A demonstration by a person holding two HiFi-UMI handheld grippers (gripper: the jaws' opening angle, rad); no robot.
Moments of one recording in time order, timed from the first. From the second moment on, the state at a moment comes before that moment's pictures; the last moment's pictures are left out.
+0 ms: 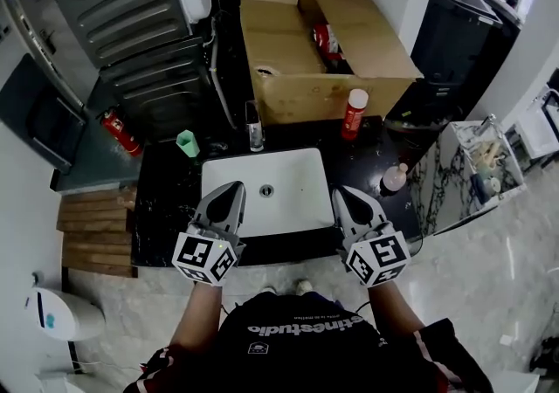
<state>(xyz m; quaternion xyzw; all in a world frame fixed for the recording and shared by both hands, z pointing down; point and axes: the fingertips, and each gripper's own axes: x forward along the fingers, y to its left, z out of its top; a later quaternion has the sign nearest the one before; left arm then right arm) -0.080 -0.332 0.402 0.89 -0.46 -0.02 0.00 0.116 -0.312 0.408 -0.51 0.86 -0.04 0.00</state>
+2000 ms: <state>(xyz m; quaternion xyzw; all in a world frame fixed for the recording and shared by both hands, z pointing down) 0.209 -0.479 0.528 0.96 -0.27 0.04 0.04 0.413 -0.456 0.613 -0.77 0.62 -0.09 -0.11</state>
